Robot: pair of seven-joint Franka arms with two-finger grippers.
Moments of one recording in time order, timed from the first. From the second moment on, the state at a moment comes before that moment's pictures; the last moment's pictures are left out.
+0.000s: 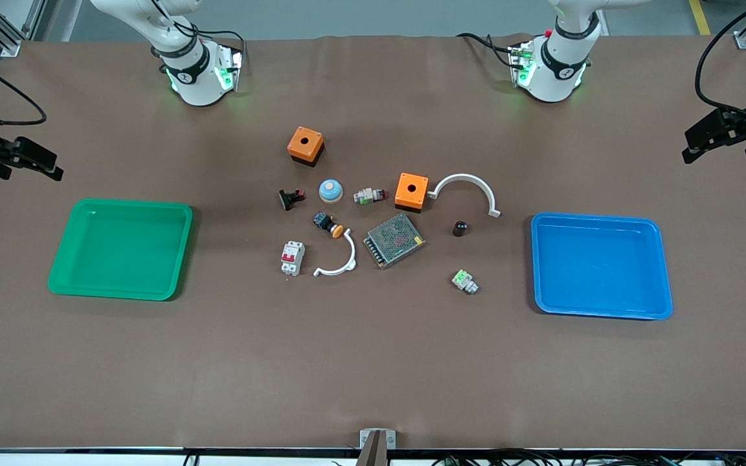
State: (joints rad) left arm 0.02 -0.05 -0.06 -1.54 0.02 1.54 -0.05; right arm 0.00 -0.10 -0.11 -1.79 0.02 1.68 -0.05
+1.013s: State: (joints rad) left arm 0.03 -0.04 -0.06 -1.55 -0.04 1.54 -0.05; right arm 0.00 -0.10 -0.10 -1.80 0.01 1.68 -0.11
